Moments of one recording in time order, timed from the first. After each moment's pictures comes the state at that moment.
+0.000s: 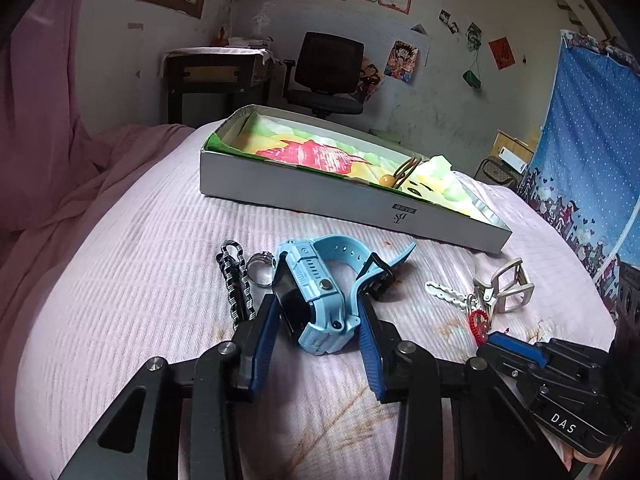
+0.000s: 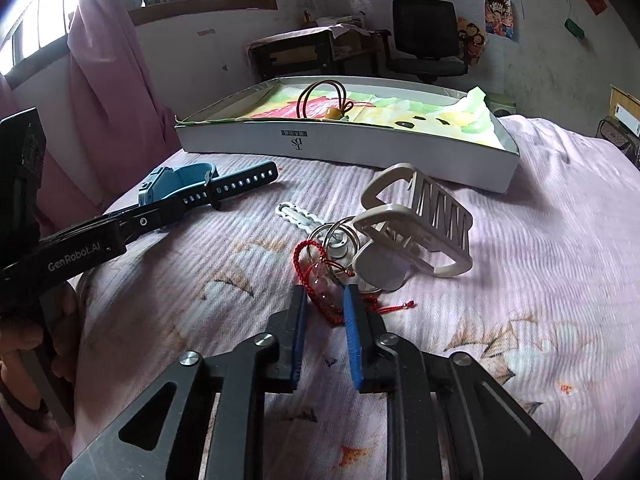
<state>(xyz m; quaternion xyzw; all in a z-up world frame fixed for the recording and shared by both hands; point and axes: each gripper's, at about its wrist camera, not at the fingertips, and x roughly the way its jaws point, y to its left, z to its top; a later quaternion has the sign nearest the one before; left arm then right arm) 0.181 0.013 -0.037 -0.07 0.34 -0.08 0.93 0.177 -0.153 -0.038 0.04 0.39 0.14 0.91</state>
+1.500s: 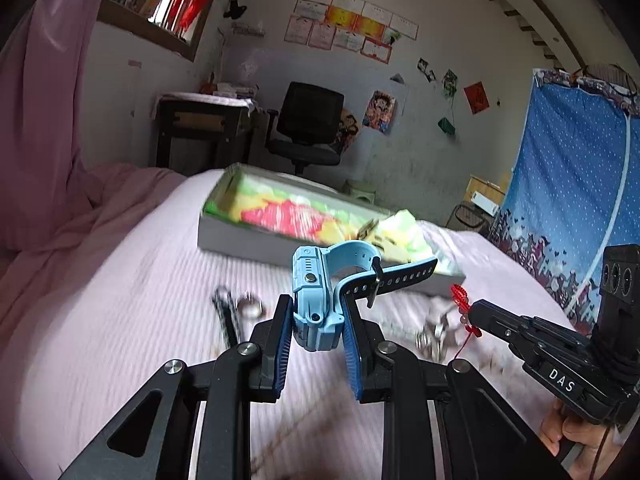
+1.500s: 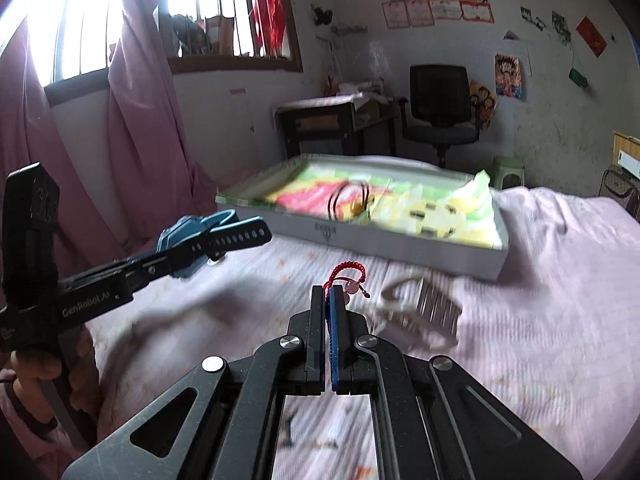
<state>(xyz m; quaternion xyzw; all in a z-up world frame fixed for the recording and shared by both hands) 0.149 0.022 0.002 -0.10 0.24 -0.11 0.96 0.157 -0.156 0.013 0.04 0.26 0.16 0.95</state>
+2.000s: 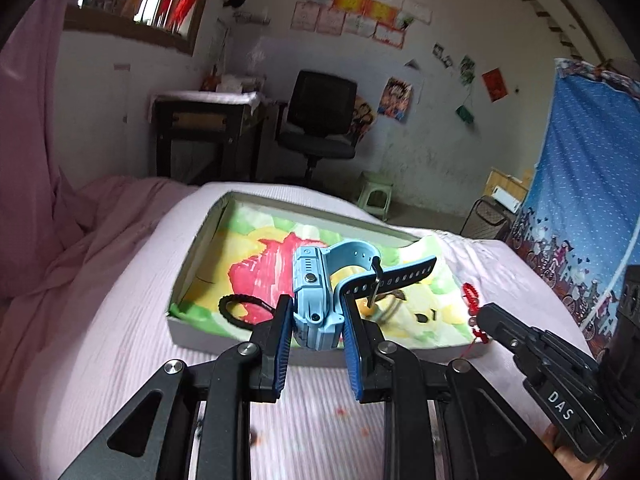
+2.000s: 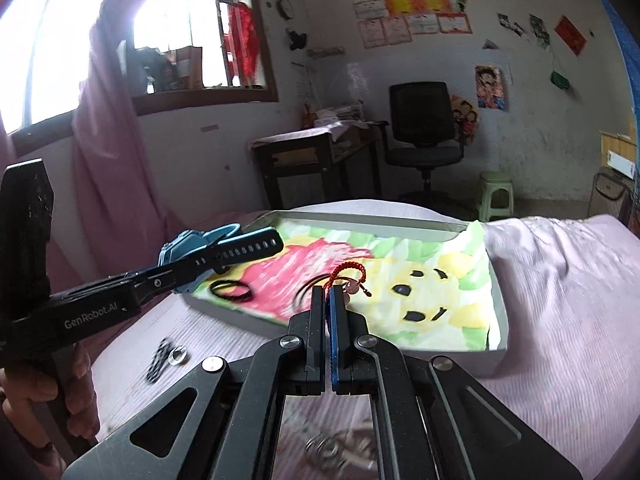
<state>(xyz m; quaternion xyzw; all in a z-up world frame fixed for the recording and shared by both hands) 0.259 0.003 0.033 -0.09 0.29 -0.08 0.95 0.243 -0.157 0.042 0.07 0.23 0.12 0.96</state>
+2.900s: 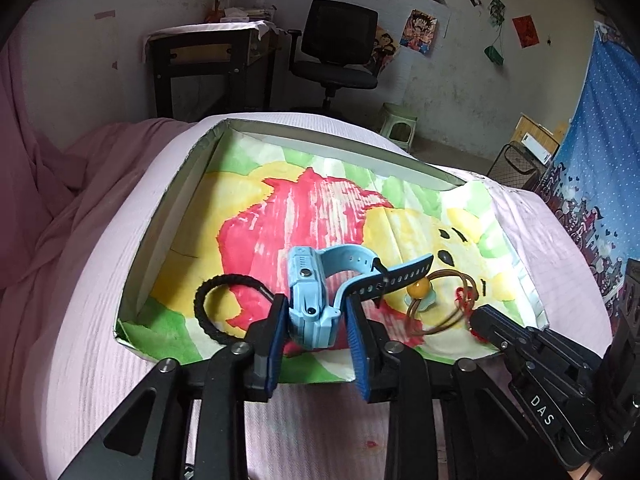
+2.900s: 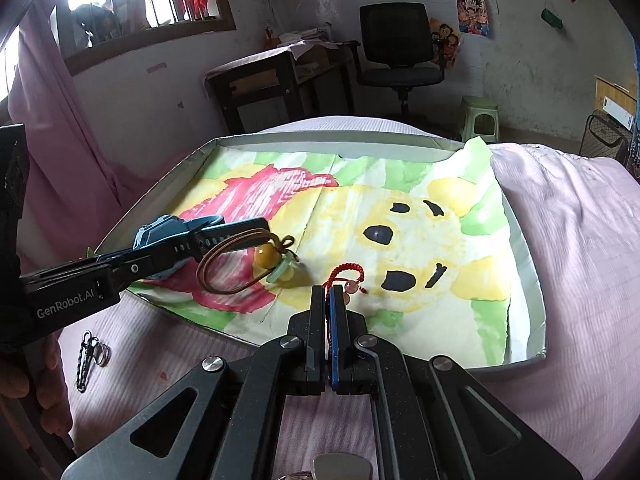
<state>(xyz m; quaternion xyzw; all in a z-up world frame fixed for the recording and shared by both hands) 0.321 -0.010 -0.002 -0.06 0.41 -0.06 0.91 0.324 -0.161 -0.014 0.08 0.37 0.09 0.92</state>
